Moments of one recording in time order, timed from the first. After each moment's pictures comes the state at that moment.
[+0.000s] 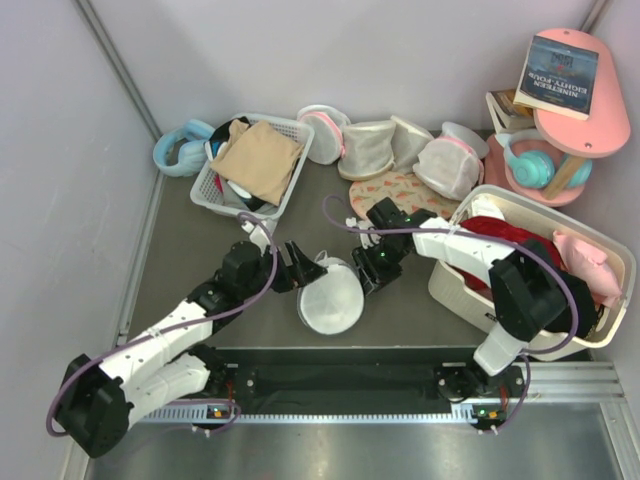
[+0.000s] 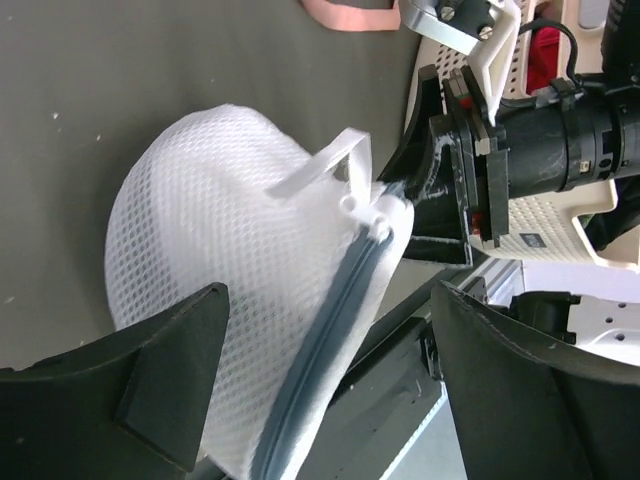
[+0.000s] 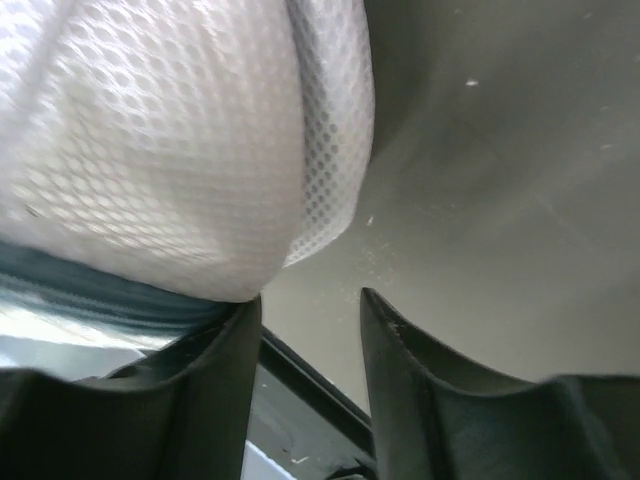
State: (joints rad) left arm -0.62 0.92 0.48 0.02 0.22 -0.88; right arm 0.65 1.66 1.11 -0.74 -0.40 0.12
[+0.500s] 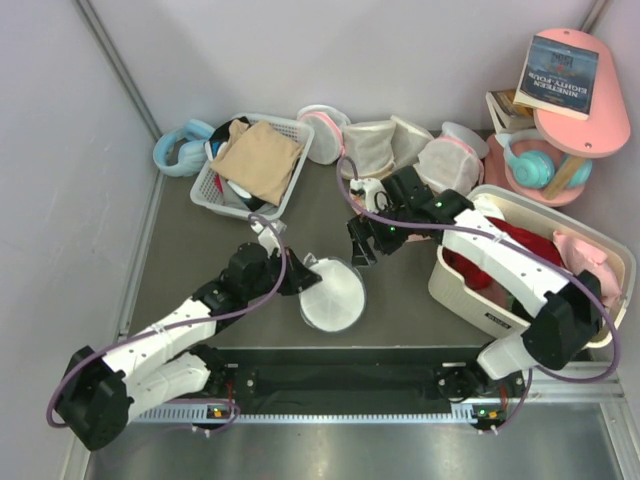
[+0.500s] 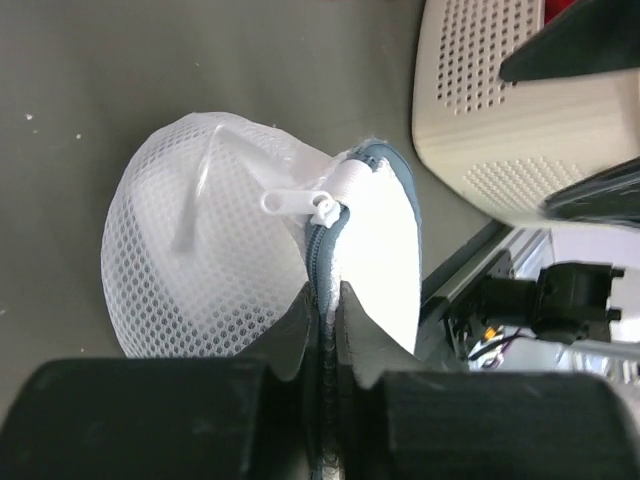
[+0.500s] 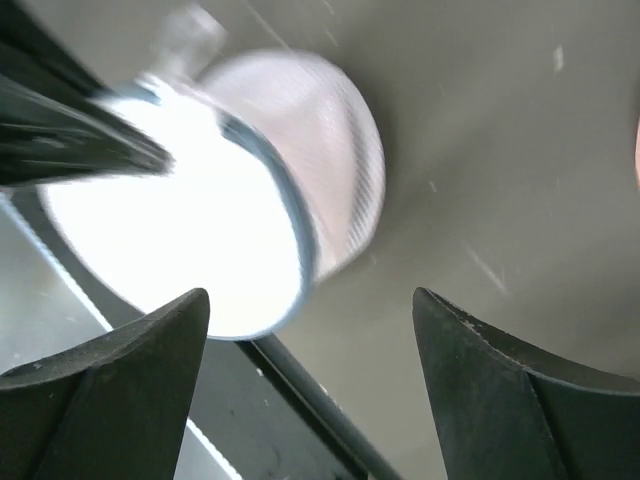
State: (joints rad) left arm -0.66 0.96 0.48 0.05 0.22 -0.83; right arm 0.65 1.47 1.30 -0.82 -0.33 0.07
